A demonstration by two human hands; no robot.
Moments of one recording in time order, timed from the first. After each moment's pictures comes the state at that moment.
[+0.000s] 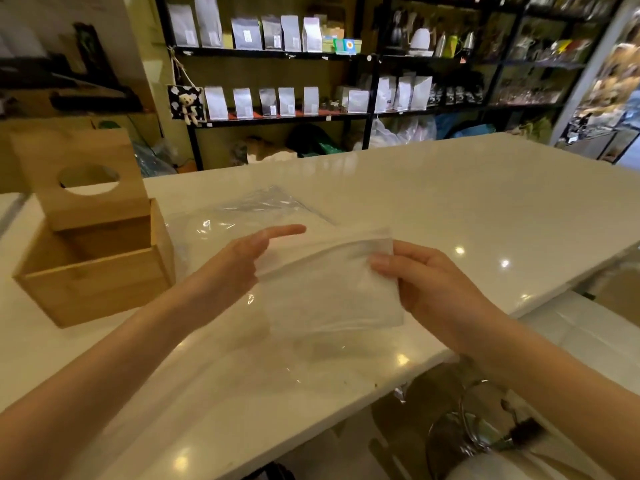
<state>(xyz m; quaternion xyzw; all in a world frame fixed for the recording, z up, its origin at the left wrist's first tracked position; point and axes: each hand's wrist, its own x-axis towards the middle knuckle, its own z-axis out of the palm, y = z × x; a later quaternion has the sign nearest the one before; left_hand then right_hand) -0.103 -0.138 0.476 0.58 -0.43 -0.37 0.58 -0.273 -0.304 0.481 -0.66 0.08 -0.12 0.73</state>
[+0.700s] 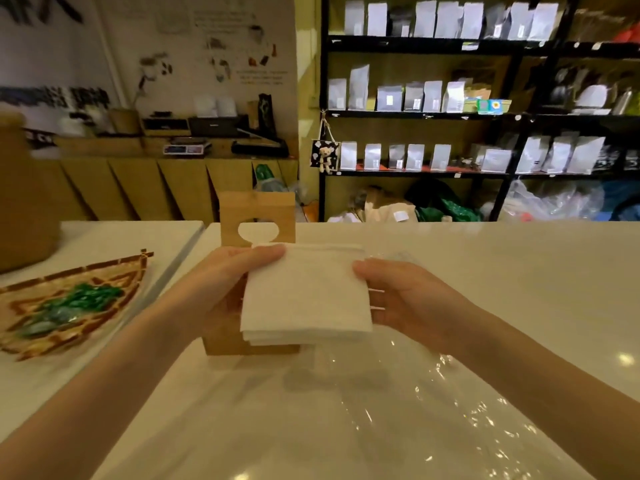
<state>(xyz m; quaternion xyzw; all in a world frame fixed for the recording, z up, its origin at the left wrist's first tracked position) -0.021 -0.047 0.518 0.71 -0.12 -0.22 0.66 -0.096 -0.262 0.504 -0.63 0.00 0.07 0.77</state>
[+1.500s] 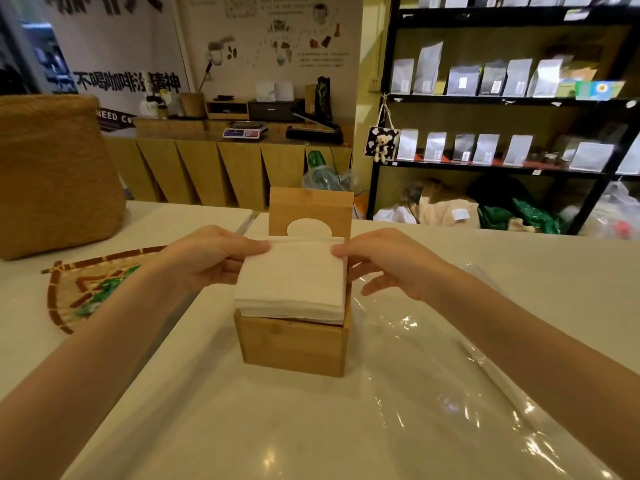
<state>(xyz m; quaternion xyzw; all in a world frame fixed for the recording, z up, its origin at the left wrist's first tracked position) 0.068 0.011 0.519 0.80 0.04 -0.20 0.57 0.028 -0.223 0.512 -0.80 0.02 0.10 0.59</state>
